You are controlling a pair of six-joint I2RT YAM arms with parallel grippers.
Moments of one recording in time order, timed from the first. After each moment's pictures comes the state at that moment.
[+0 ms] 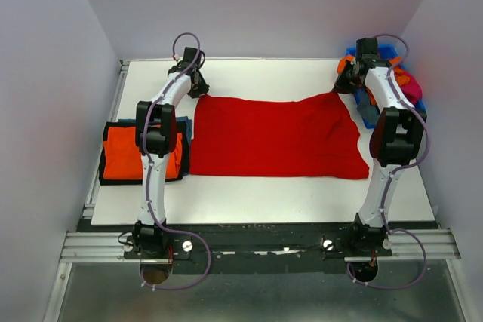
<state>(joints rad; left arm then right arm) -0.16 2.44 2.10 -0.59 -0.08 -0.62 -0.05 2.13 1.89 -0.70 -0.14 0.44</state>
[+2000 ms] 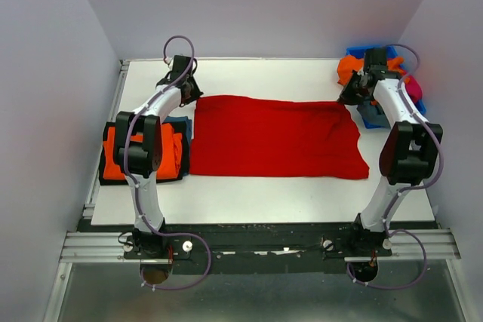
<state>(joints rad) -0.17 2.04 1.59 -0.36 -0.09 -0.57 -0.07 1.90 1.61 -0.68 -0.15 0.44</state>
